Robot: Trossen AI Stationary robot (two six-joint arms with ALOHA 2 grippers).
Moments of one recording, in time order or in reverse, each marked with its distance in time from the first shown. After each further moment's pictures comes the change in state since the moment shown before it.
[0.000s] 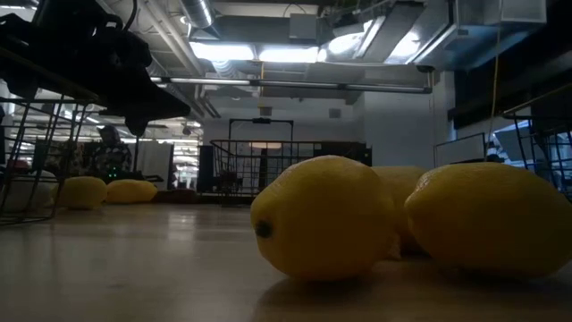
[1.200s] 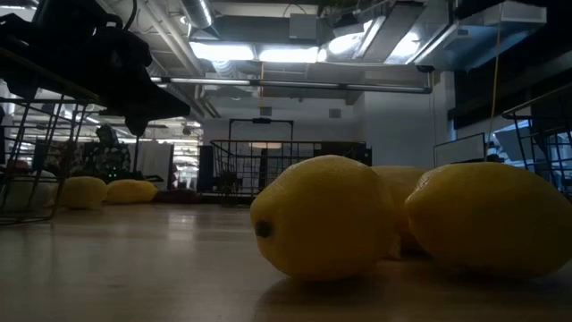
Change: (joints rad) left arm 0.000 0.000 0.000 0.002 0.000 -0.004; right arm -0.391 -0.027 0.352 -0.013 0.535 -0.839
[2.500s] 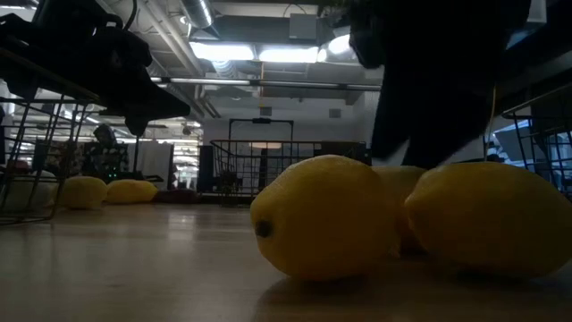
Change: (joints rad) left arm 0.000 0.000 0.000 -0.001 0.000 0.000; right arm -0.181 0.445 -0.001 0.344 -0.422 -0.263
